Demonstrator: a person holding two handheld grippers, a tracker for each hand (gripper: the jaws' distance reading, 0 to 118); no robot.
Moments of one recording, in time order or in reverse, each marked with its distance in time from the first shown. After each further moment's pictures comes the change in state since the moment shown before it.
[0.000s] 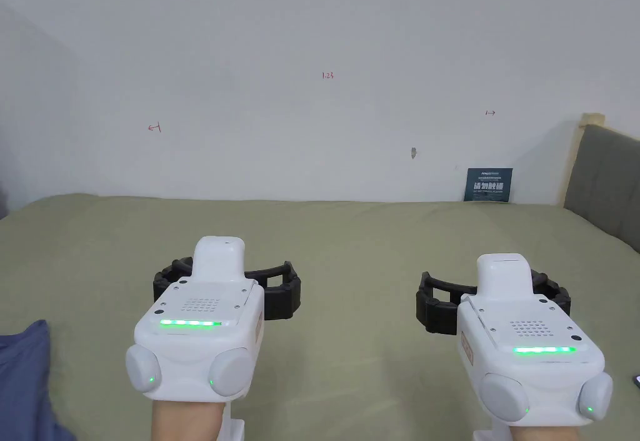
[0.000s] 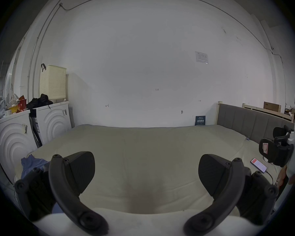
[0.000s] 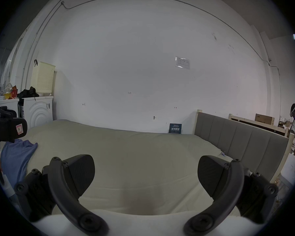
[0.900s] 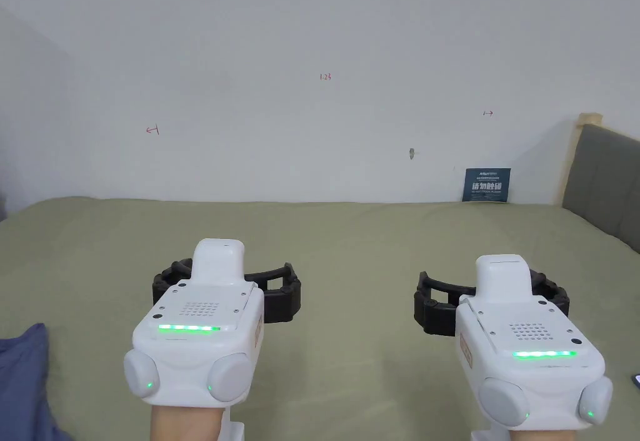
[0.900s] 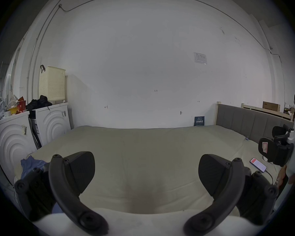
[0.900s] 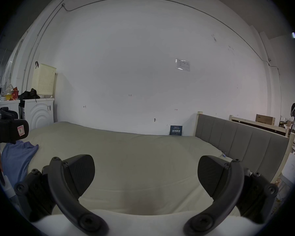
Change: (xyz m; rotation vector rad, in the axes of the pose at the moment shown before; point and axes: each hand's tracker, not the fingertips) left arm 0.003 0.001 0.003 0.010 -0.009 -0.006; right arm 0.000 -0.001 0.003 0.021 0.007 -0.007
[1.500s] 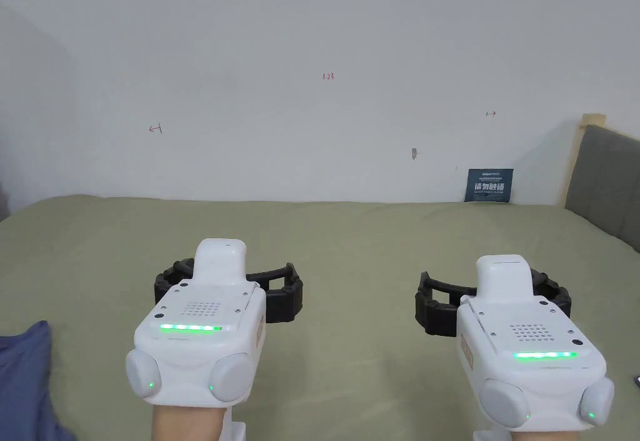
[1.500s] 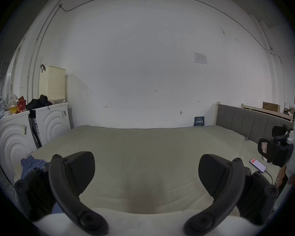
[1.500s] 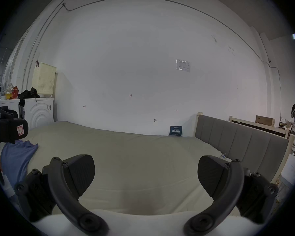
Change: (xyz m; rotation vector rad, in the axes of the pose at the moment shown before) left arm -0.001 -0.001 0.002 -0.001 0.000 0.004; right arm -0.002 0.000 0.001 0.003 -0.002 0.014
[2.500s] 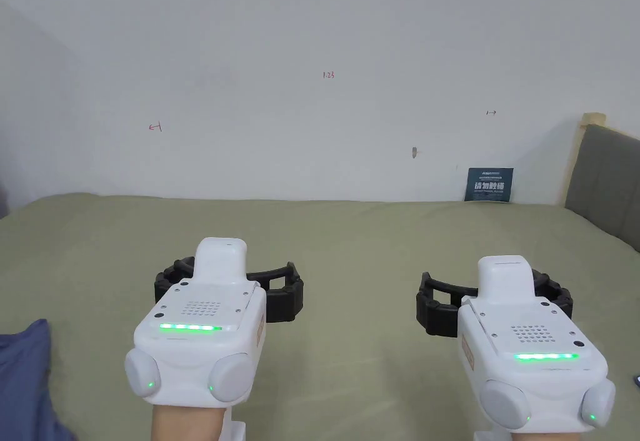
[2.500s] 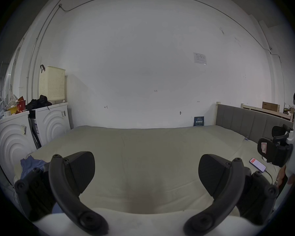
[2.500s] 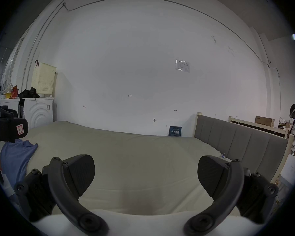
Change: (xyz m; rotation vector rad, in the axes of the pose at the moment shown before) left arm -0.001 -0.001 0.000 0.002 -0.004 -0.002; right arm 0.000 -0.001 0.000 0.000 -0.005 0.000
